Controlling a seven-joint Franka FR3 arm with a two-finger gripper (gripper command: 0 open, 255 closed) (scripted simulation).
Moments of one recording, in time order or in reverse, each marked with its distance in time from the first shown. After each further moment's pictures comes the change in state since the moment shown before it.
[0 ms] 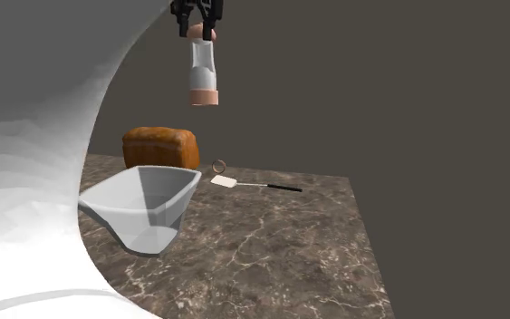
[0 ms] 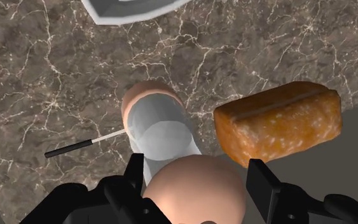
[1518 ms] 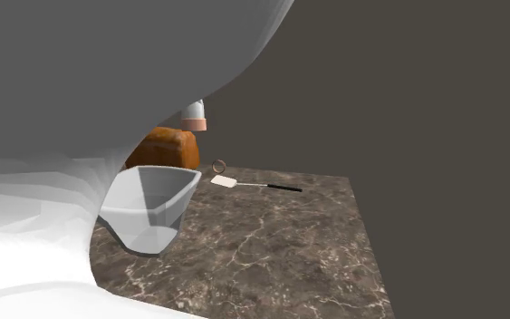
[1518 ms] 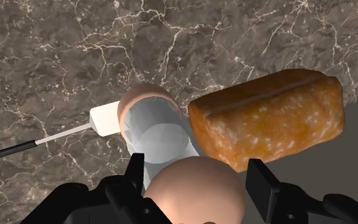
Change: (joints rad) arm 0.152 0.275 0.017 0.131 -0.164 0.119 0.136
